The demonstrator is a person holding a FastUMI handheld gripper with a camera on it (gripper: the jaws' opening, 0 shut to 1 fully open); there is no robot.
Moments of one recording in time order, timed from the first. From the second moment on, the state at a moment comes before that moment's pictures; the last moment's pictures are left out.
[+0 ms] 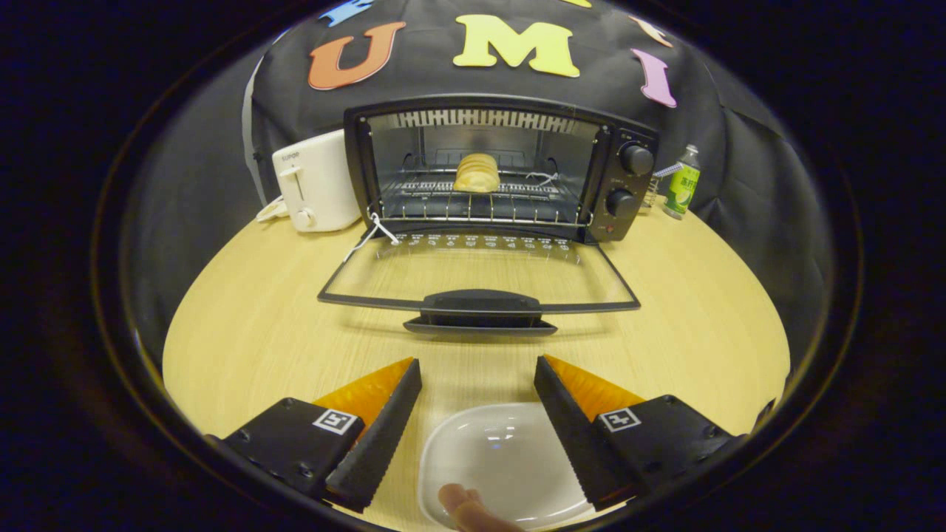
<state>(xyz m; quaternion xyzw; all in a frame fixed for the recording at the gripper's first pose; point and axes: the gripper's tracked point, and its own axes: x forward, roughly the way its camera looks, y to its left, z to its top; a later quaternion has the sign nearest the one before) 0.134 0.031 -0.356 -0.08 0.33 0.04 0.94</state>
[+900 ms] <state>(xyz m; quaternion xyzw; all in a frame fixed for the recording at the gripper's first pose) 0.151 0.038 -0.341 -0.06 0.30 0.03 0.95</state>
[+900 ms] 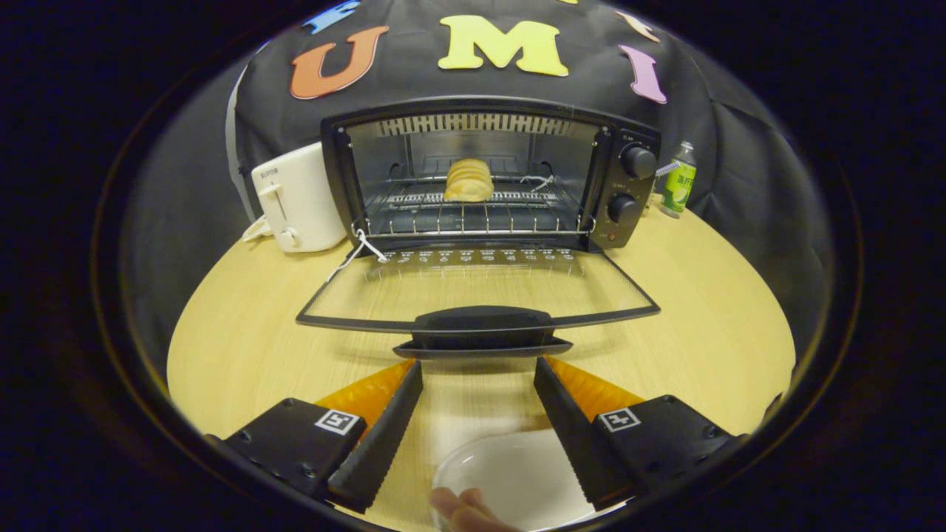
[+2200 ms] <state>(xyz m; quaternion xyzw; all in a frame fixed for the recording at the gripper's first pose) 0.088 0.079 -0.175 -0.10 0.10 0.07 0.99</state>
